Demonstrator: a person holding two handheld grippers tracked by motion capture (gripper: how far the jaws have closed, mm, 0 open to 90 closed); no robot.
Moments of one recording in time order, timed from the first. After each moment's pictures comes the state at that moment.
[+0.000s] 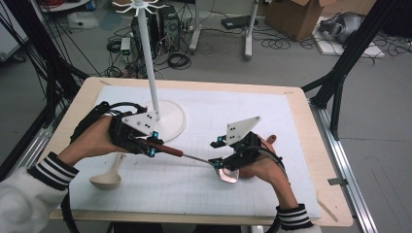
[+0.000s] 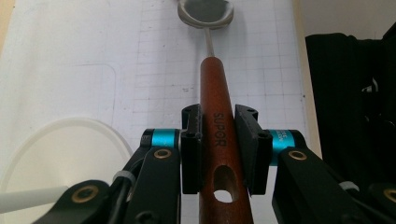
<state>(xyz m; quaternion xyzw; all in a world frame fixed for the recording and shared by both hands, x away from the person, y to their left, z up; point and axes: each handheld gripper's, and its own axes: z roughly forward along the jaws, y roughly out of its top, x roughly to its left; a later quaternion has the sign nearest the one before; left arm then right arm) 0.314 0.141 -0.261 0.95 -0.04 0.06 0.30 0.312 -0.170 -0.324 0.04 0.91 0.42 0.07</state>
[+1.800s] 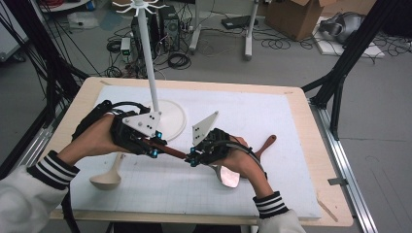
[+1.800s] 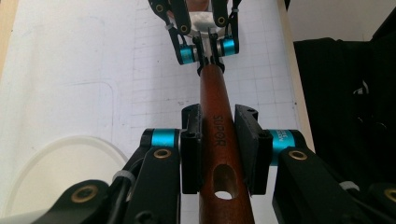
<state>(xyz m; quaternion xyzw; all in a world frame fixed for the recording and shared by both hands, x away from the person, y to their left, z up) 0.309 0.133 -0.252 0.95 -0.07 0.06 0.30 0.327 -0.099 -0.329 -0.03 0.93 0.36 0.00</state>
